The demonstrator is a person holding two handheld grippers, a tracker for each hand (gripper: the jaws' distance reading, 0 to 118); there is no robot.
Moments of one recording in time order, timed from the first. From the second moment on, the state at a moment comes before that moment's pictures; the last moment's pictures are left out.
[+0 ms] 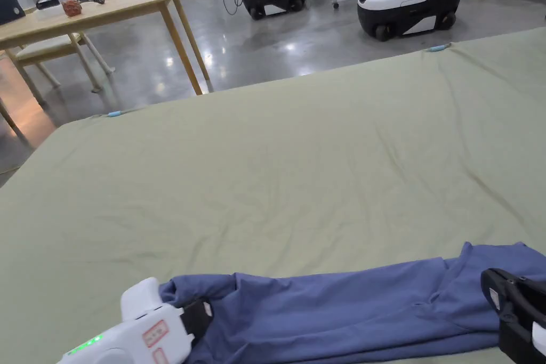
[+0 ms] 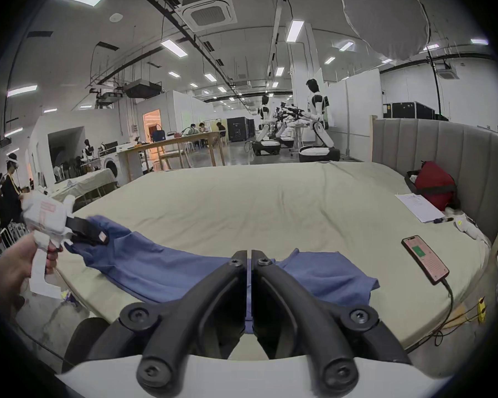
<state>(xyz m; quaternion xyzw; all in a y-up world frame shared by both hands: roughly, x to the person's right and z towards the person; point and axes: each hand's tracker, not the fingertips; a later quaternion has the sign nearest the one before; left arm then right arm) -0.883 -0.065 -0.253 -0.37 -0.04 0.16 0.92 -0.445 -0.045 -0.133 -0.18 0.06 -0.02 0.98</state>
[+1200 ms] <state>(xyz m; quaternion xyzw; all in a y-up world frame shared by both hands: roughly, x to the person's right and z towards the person) -0.638 -0.122 -0.278 -0.47 -0.18 0.19 0.84 -0.370 -0.043 -0.108 -0.19 0.09 -0.05 0.98</state>
